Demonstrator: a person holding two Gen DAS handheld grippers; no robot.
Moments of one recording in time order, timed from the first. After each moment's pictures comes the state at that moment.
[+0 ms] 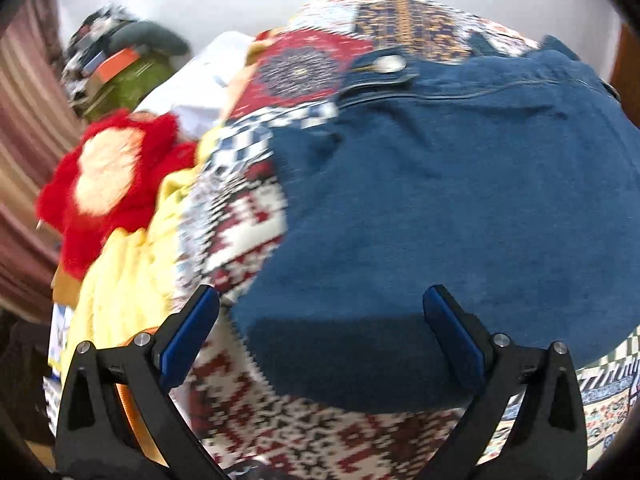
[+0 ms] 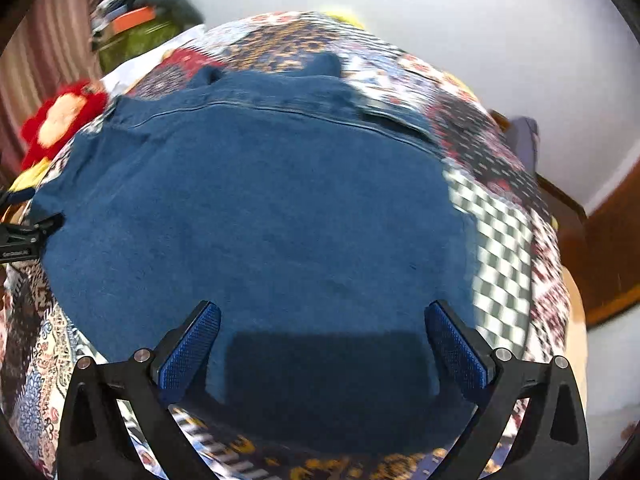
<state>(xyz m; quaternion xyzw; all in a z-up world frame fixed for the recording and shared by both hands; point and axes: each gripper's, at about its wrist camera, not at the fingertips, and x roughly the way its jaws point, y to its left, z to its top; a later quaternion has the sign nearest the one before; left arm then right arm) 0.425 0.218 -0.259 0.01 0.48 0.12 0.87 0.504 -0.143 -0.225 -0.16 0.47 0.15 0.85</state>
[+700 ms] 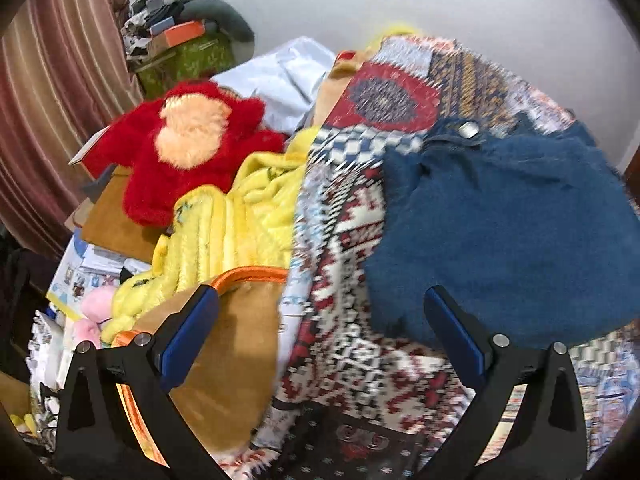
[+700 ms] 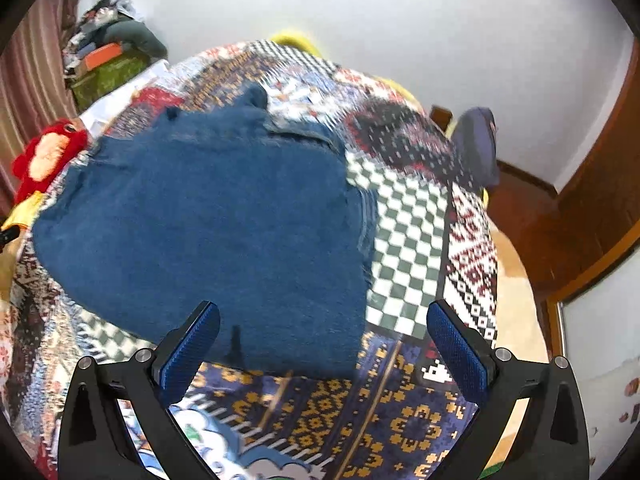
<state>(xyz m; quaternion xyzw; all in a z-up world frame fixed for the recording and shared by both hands) 0.354 0.258 -0.204 -0.07 0.43 0.18 0.88 0.458 -0.197 -0.172 -0.12 0.44 0.11 0.88</state>
